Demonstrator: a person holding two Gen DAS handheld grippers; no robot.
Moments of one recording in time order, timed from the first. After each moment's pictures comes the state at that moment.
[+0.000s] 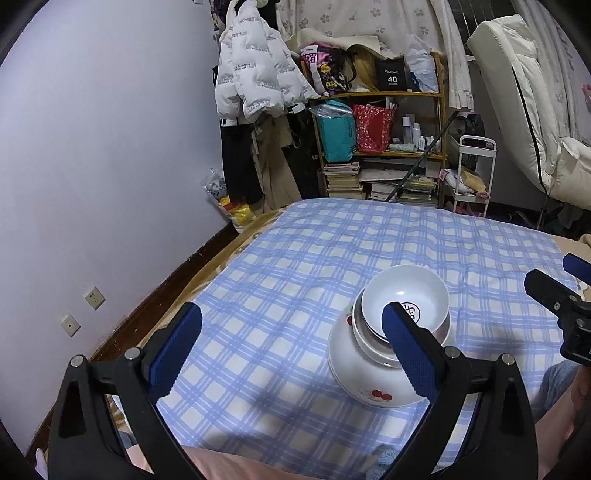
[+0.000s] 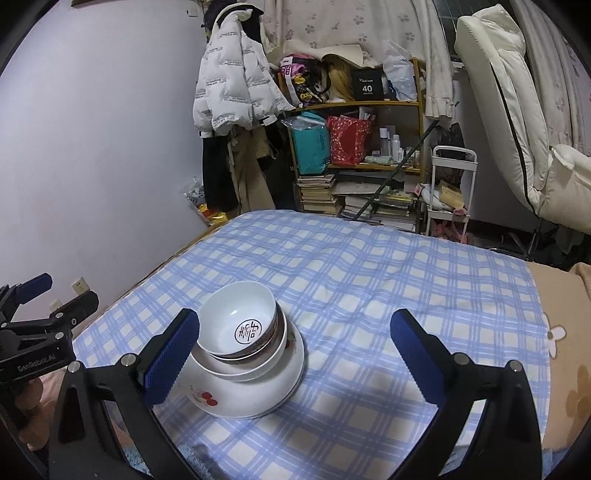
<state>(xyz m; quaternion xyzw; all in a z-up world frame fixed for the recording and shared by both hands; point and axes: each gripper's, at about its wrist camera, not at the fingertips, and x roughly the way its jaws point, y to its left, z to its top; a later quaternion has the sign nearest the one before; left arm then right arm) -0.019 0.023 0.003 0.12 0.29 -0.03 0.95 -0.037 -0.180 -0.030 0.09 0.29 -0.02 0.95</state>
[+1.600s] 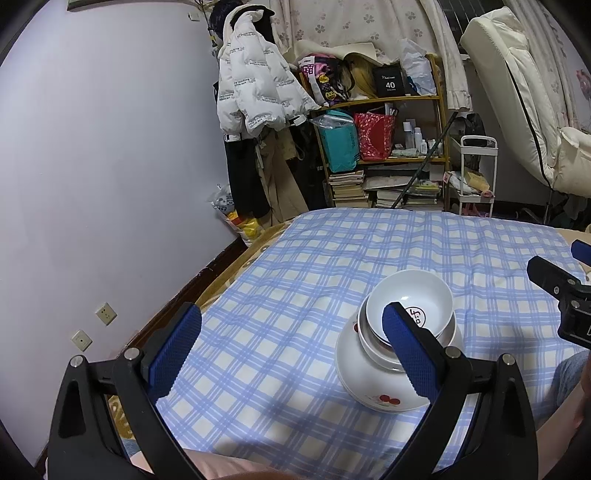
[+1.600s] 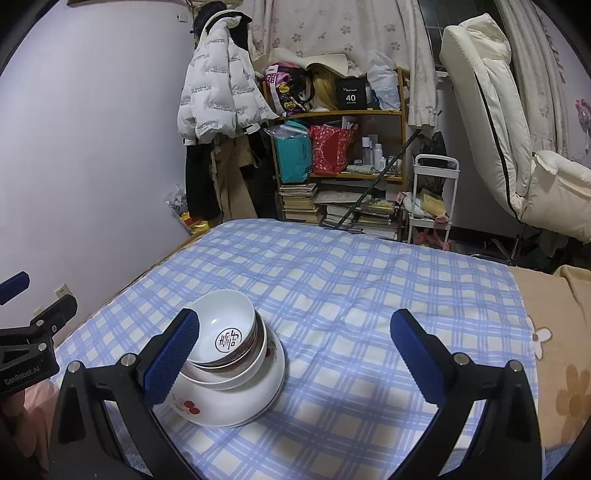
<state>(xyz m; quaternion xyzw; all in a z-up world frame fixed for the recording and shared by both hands) -0.025 0.021 0.006 0.14 0.26 -0.02 0.95 -0.042 -0.199 -0.027 0.08 0.28 -0.05 0.96</state>
